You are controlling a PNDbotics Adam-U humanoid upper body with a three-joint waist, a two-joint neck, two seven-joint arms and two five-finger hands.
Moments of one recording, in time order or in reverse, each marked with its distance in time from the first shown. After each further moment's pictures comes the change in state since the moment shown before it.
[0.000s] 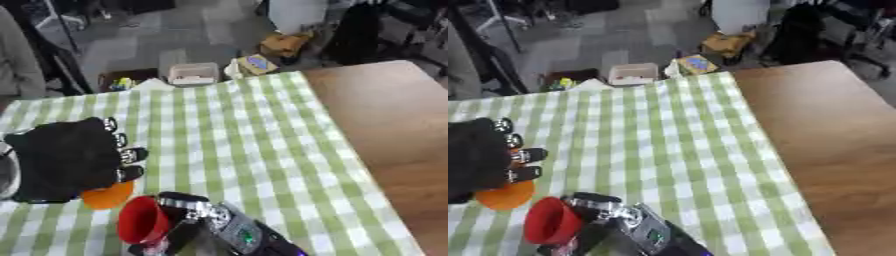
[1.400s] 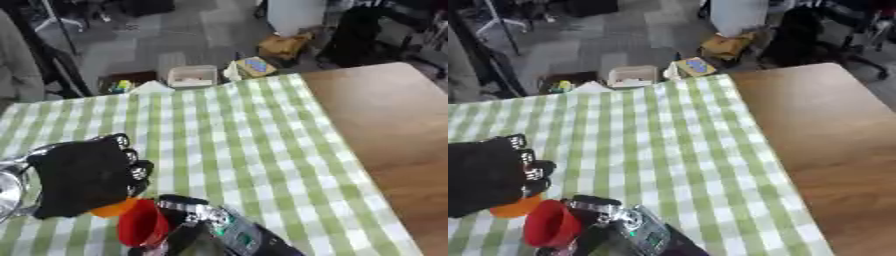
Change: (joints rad) left arm 0.017 -0.035 -0.040 0.025 -0.260 -0.016 0.110; right arm 0.004 0.000 -0.006 0.000 0.000 -0.003 0.004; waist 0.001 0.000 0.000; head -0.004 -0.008
